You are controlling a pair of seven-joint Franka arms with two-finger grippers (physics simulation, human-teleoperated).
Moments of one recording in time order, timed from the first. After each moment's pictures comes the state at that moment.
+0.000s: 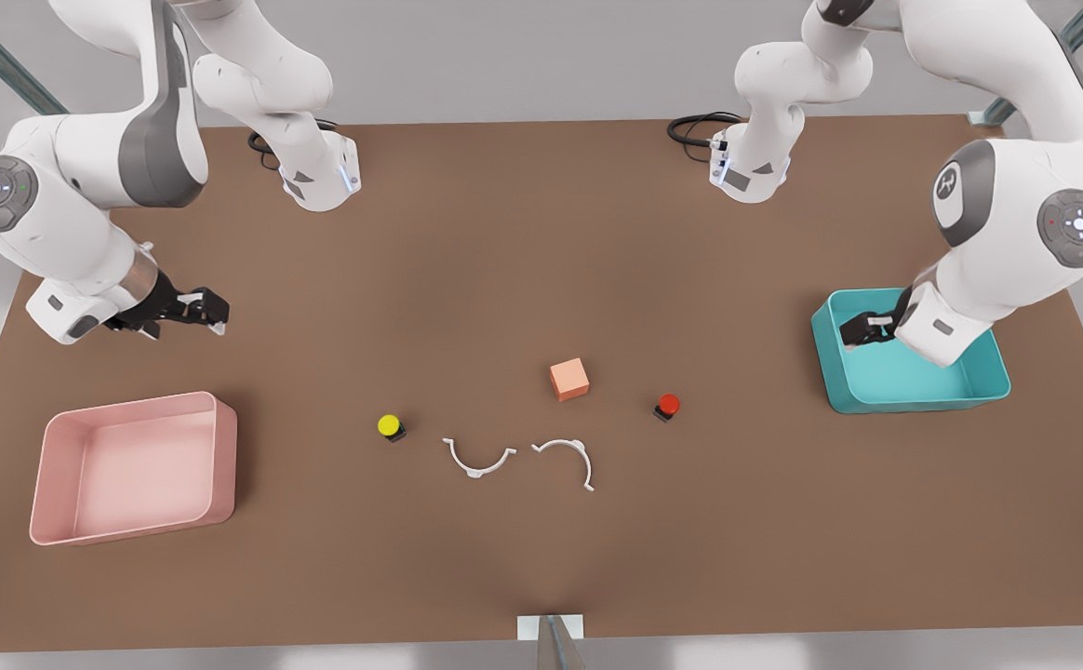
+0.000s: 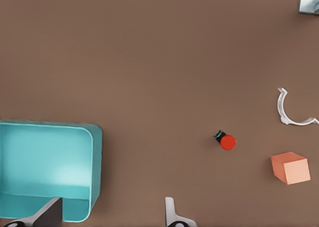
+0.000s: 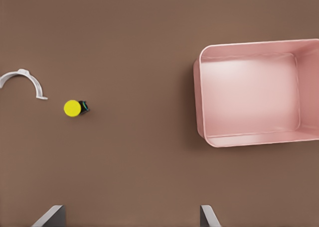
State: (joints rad) left arm -0.03 0.21 -0.05 -1.40 0.01 1.56 -0.15; right arm -0.03 0.04 0.09 -1.61 -0.03 1.64 0.00
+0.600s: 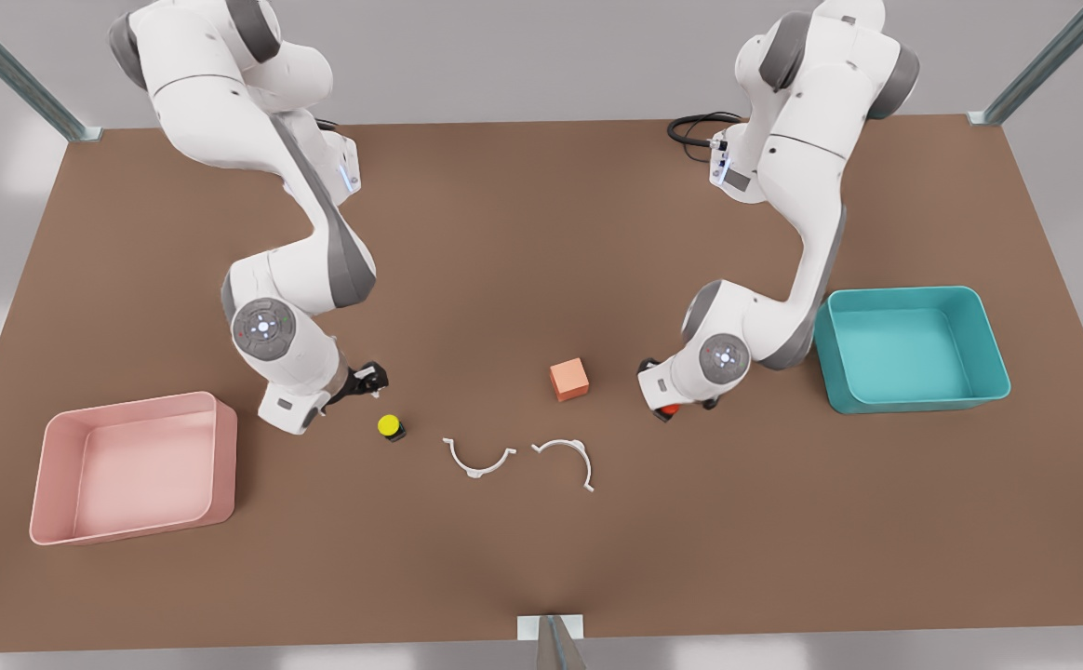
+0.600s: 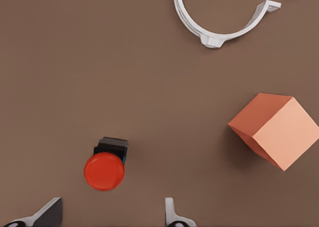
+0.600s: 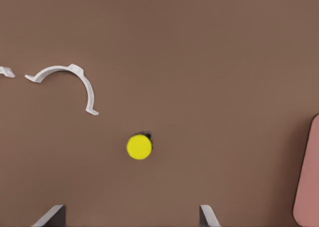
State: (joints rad) left arm -0.33 0.55 -0.11 -1.73 -0.03 2.16 0.09; right arm 0.22 0.42 0.15 -1.57 -0.07 1.95 0.04
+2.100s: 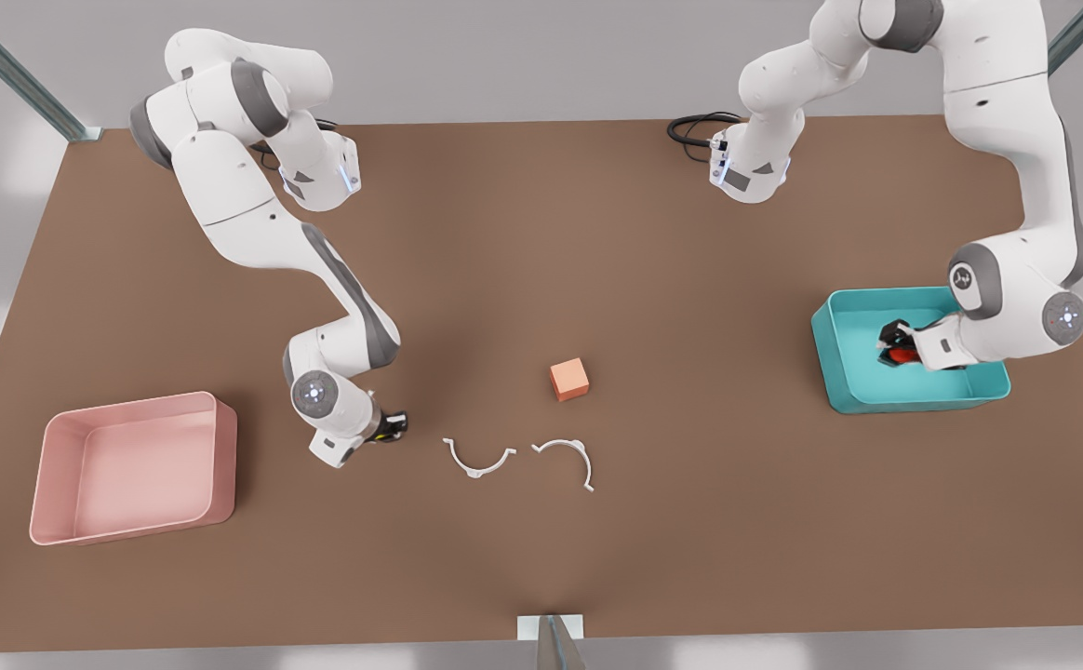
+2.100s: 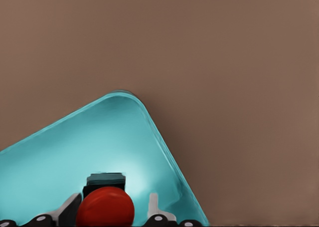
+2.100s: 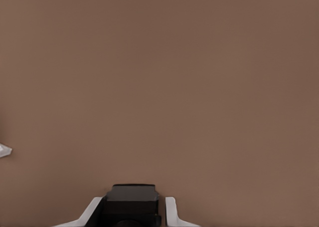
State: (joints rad) left arm 0.35 0.28 -0.09 -1.95 0.02 1.96 0.77; right arm 0.11 0.70 0.22 -1.73 -0.09 2.40 0.14
